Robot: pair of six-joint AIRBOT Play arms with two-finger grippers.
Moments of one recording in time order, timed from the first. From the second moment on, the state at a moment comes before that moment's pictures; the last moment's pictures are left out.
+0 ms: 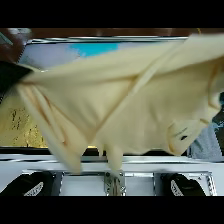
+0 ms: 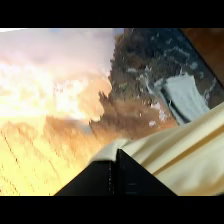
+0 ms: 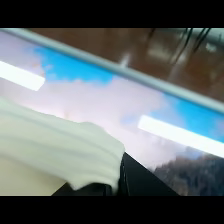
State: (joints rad) left arm -0.29 -0.90 1.69 1.13 -1.47 -1.68; right arm -0.02 -0.74 1.73 -1.29 1.40 1.18
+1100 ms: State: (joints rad) left arm -0.24 -1.26 0.97 1.00 -0.62 -1.66; right arm 0.00 -1.55 1.45 -1.04 0.76 1.35
